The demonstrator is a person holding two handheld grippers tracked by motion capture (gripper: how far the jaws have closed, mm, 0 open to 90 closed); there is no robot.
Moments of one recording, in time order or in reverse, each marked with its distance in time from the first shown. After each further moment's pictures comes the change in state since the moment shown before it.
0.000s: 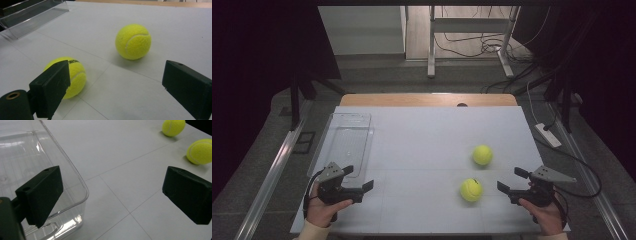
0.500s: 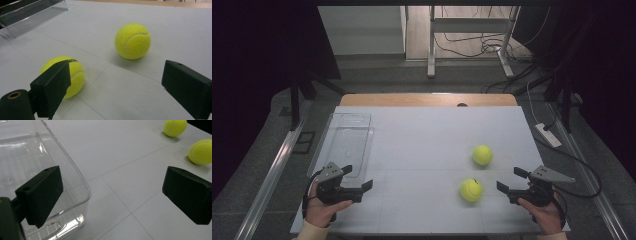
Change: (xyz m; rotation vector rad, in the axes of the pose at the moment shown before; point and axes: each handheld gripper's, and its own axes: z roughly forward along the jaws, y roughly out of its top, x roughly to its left) left arm 0.000 0.000 -0.003 -0.006 0.019 0.007; right arm 0.001 -0.001 0.003 0.005 -0.007 -0.012
